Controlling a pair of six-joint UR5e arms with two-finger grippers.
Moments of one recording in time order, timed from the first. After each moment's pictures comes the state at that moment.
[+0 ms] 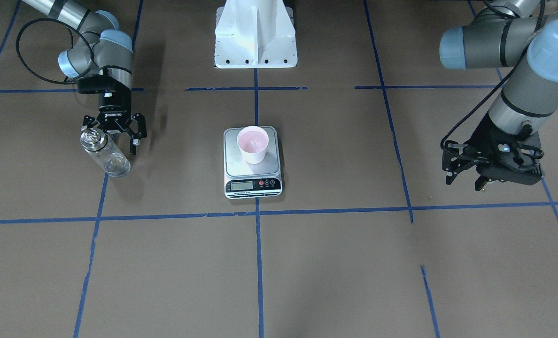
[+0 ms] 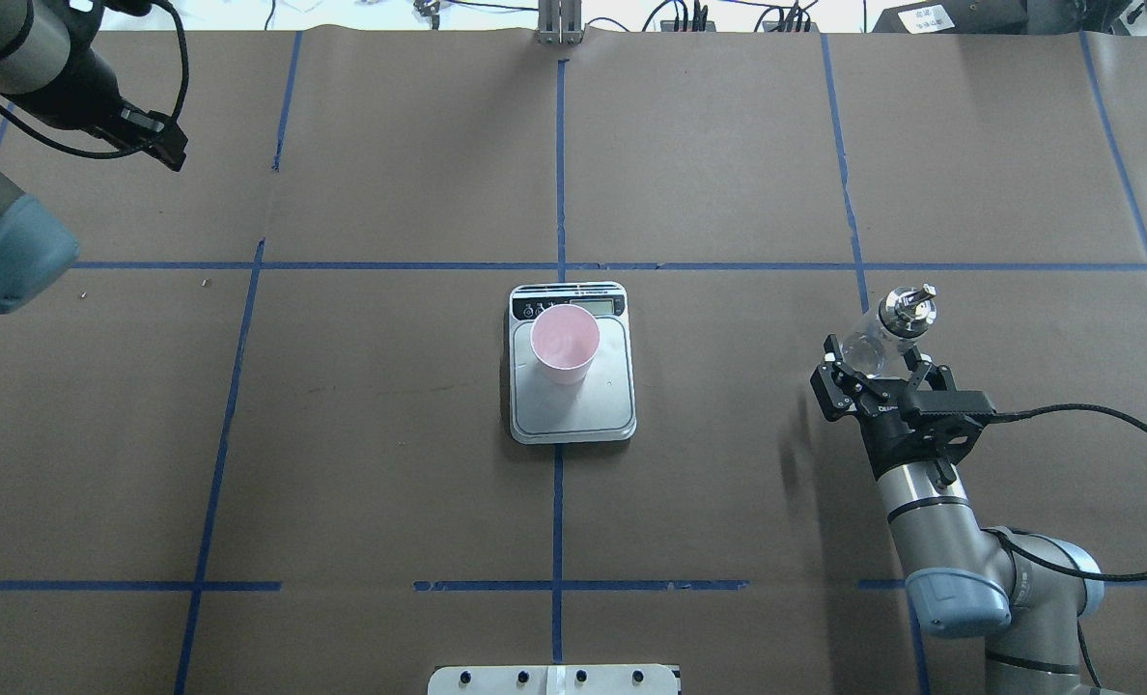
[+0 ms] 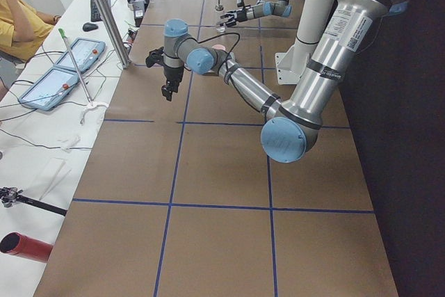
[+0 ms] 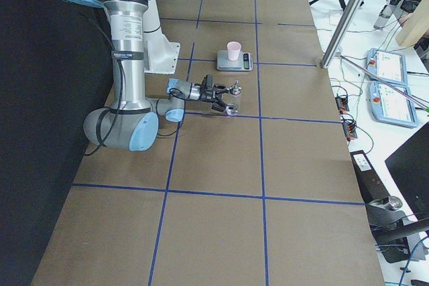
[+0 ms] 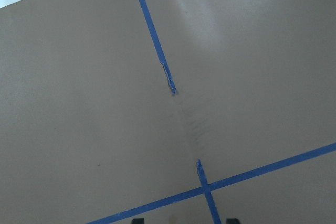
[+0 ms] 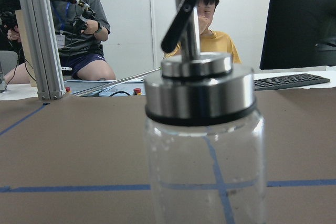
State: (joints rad) left arm -1.07 -2.00 -1.76 -1.59 -2.07 -0.44; right arm 0.15 -1.54 1.58 -0.54 0.39 1.29
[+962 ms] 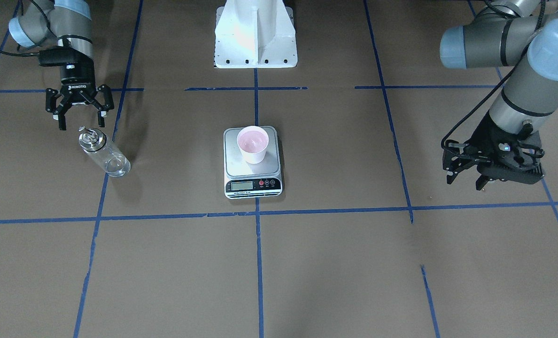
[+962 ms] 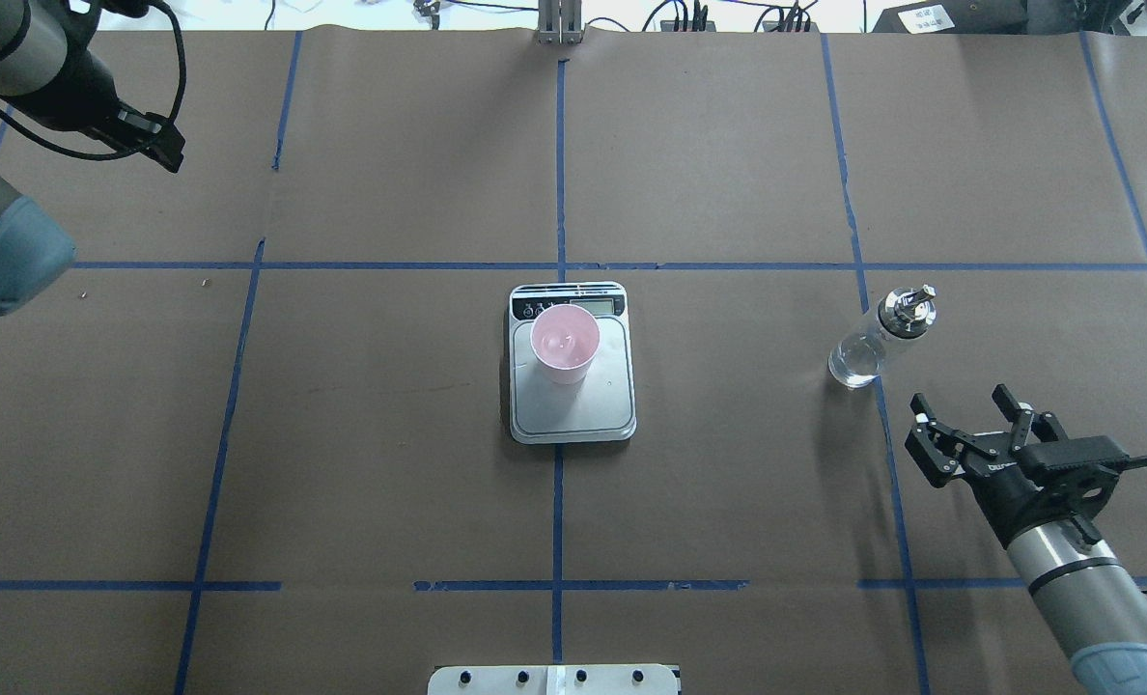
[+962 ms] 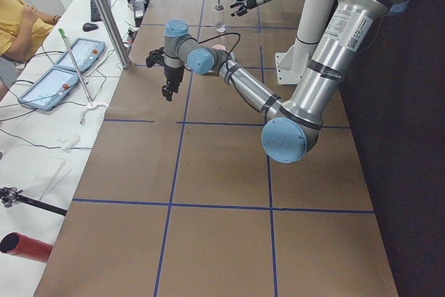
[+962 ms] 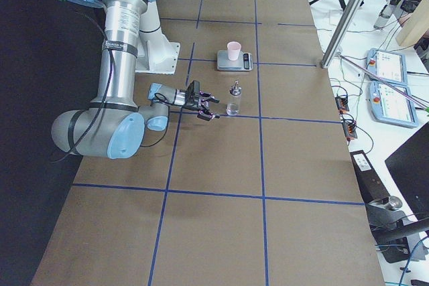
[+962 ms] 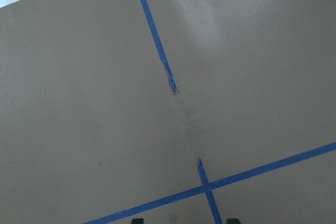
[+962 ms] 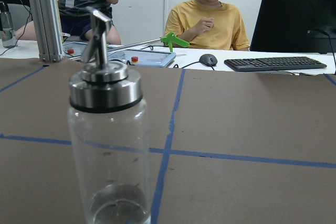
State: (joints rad) left arm -1.07 -2.00 -1.76 -1.58 -2.07 -0.43; right arm 0.07 -1.90 1.85 -0.53 0.50 1.28
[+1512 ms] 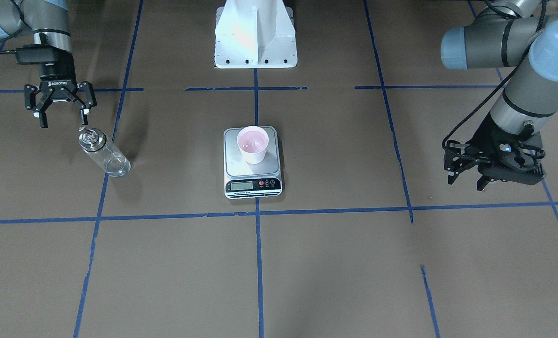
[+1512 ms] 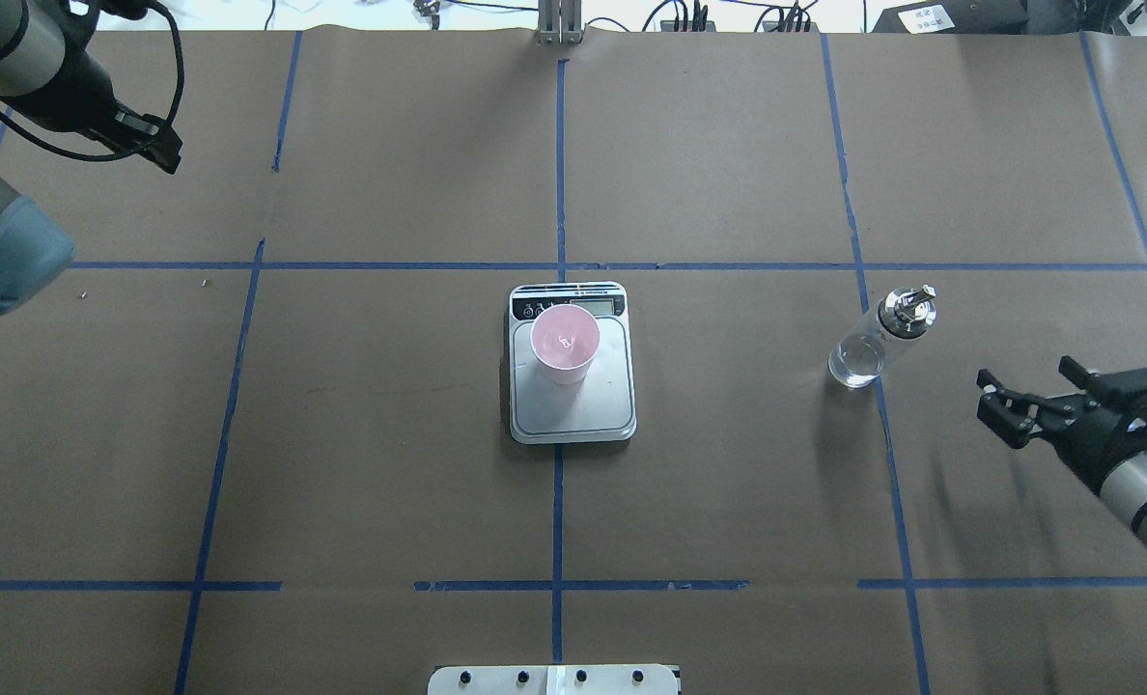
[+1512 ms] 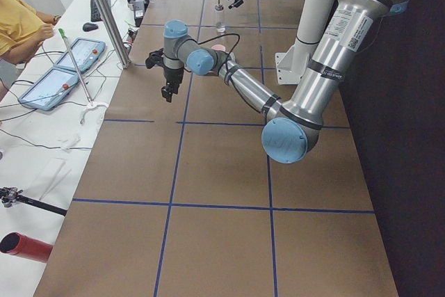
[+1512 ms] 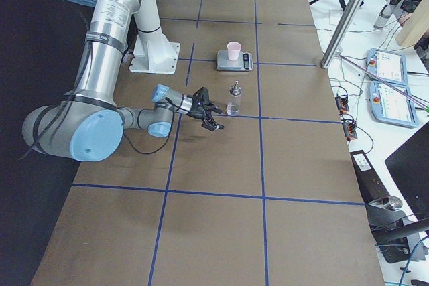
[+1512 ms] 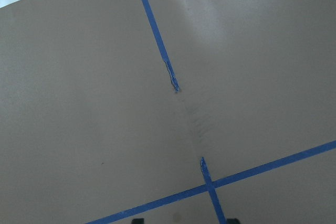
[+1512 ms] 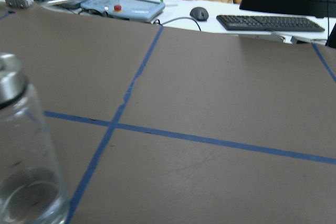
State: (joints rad) left arm -1.07 -1.99 -1.75 -1.59 -2.07 -0.42; right arm 0.38 -1.97 1.85 -0.42 0.98 1.08
